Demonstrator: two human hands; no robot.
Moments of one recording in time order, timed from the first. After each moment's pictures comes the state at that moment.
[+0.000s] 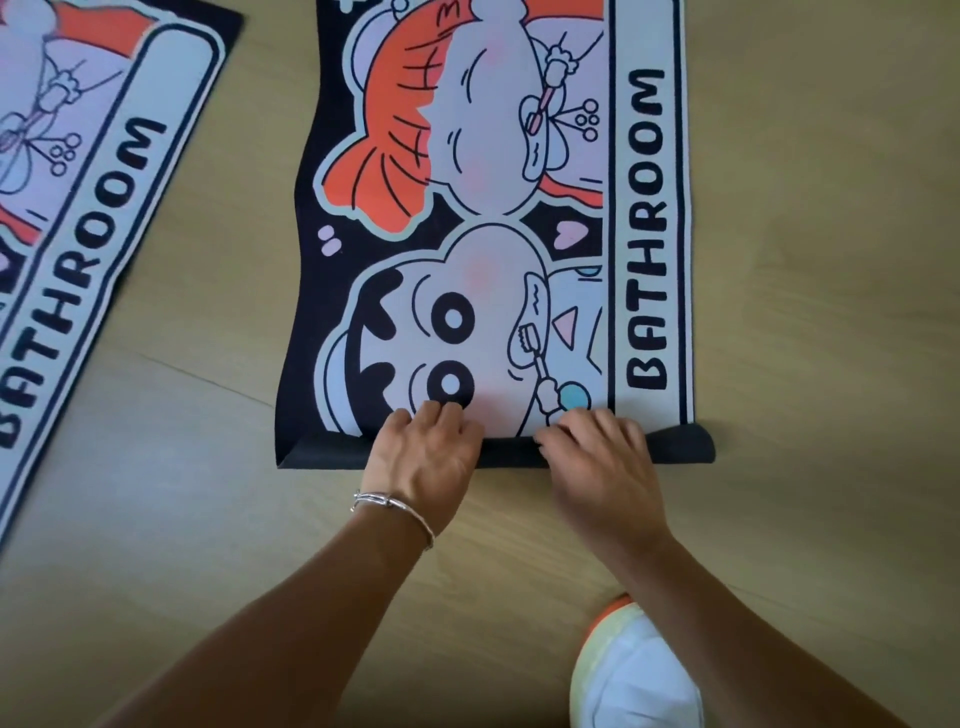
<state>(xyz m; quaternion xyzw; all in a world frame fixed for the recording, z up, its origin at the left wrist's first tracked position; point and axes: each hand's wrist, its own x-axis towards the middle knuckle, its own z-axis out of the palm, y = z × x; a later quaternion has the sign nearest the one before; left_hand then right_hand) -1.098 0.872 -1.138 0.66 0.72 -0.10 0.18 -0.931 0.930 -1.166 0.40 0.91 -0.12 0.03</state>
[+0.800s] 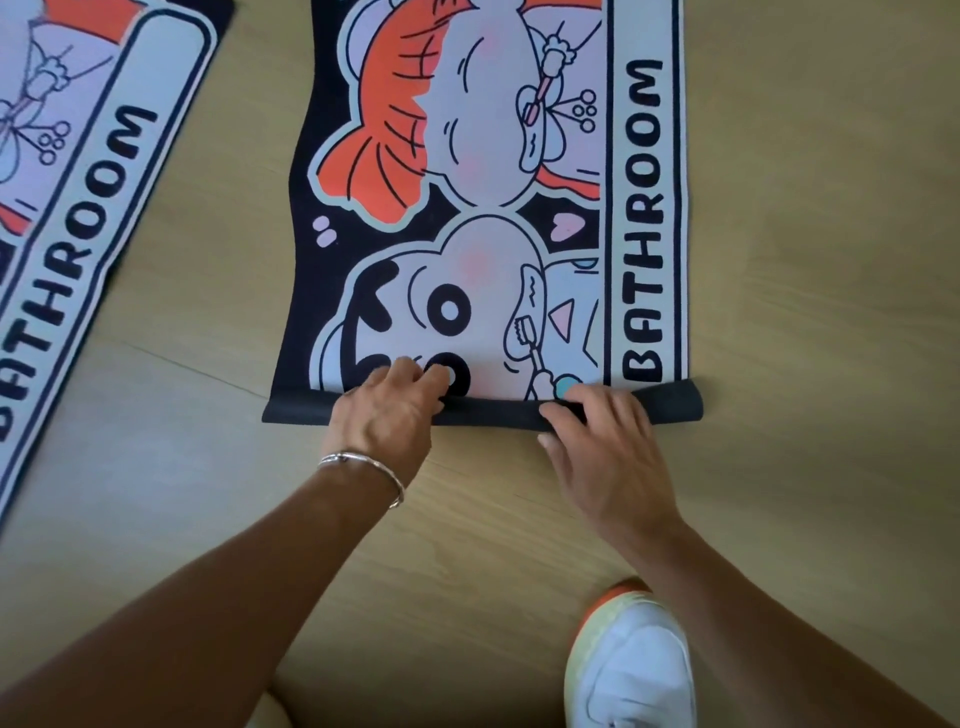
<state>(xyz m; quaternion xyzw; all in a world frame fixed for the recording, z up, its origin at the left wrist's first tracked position) -1.124 0.881 -1.142 0.57 0.80 -0.05 0.21 -0.923 0.943 -1.162 0.40 0.91 -0.11 0.00</state>
